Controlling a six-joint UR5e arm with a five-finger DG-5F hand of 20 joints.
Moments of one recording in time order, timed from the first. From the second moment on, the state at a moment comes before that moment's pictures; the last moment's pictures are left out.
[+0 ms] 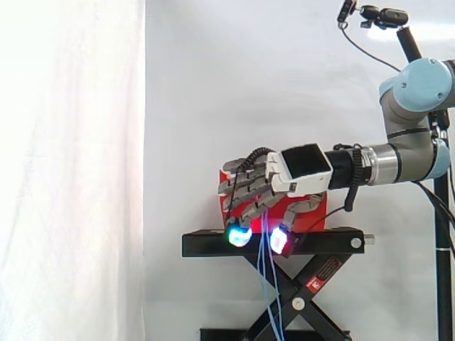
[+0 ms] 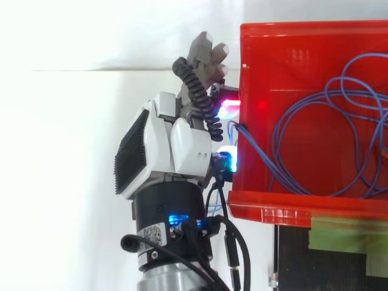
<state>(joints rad) -0.21 -2.27 -1.02 -3.12 -1.94 -2.47</state>
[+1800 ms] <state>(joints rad) -0.20 -2.27 -1.04 -3.07 -1.94 -2.47</state>
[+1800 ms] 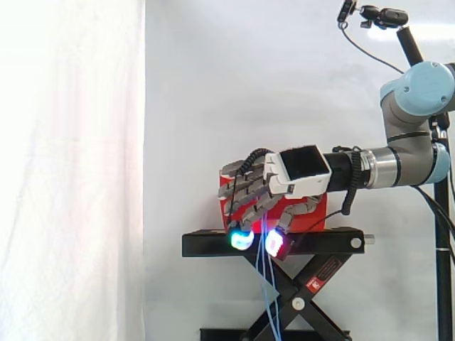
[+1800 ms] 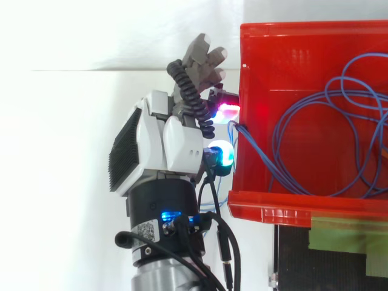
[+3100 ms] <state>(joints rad) -0.20 -2.27 -1.02 -3.11 -1.94 -2.50</state>
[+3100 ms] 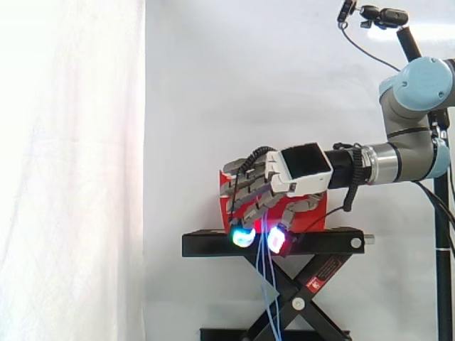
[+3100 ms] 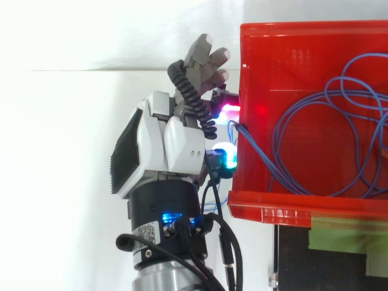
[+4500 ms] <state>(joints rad) -0.20 -2.27 -1.02 -3.09 -1.94 -2.51</state>
